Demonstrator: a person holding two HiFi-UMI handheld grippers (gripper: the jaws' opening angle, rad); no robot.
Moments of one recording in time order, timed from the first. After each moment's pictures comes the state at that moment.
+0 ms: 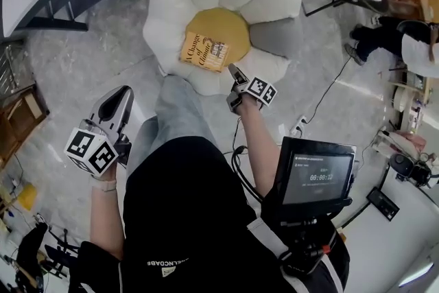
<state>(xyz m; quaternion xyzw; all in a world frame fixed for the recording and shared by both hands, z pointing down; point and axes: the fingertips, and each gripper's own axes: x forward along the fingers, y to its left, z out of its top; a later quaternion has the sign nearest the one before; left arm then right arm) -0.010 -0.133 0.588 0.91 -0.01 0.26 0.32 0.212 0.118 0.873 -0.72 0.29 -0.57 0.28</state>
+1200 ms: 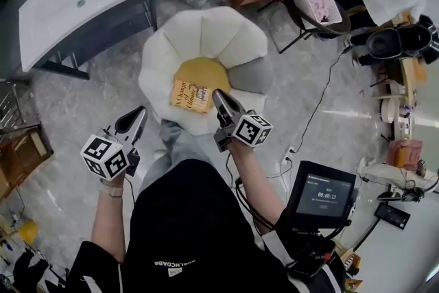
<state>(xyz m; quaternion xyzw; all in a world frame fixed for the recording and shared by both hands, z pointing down) 0.040 -0.109 0.463 0.93 0.06 0.22 0.28 0.201 0.031 0.523 -0.74 0.50 -0.36 0.26</state>
